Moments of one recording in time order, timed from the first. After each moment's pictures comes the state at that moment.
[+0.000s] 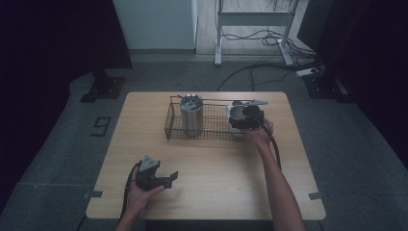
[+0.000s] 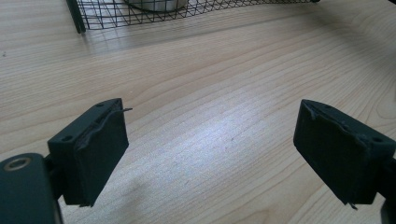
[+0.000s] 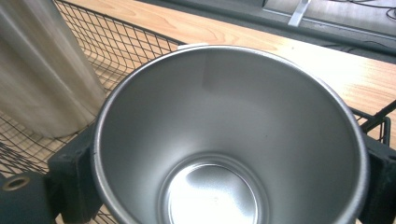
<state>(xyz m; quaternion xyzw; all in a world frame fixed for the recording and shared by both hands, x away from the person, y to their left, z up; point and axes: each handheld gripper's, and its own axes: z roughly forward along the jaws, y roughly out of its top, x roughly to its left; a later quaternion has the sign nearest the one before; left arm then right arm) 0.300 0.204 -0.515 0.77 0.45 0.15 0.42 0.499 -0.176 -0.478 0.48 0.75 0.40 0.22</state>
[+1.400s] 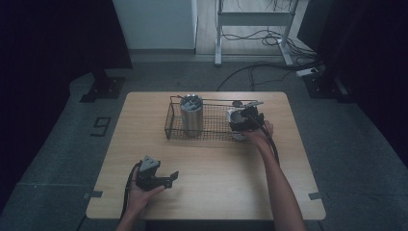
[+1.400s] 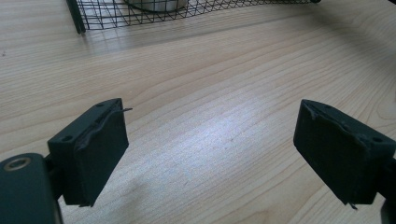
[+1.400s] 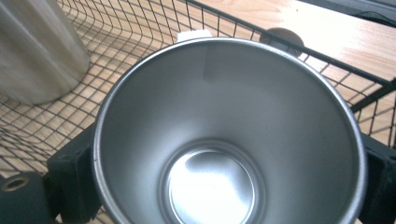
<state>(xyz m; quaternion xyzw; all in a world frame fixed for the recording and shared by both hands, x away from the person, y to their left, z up) 0.300 0.203 -0.515 0.77 0.45 0.15 0.42 0.500 -0.173 -0.484 0.49 0.78 0.33 0.21</state>
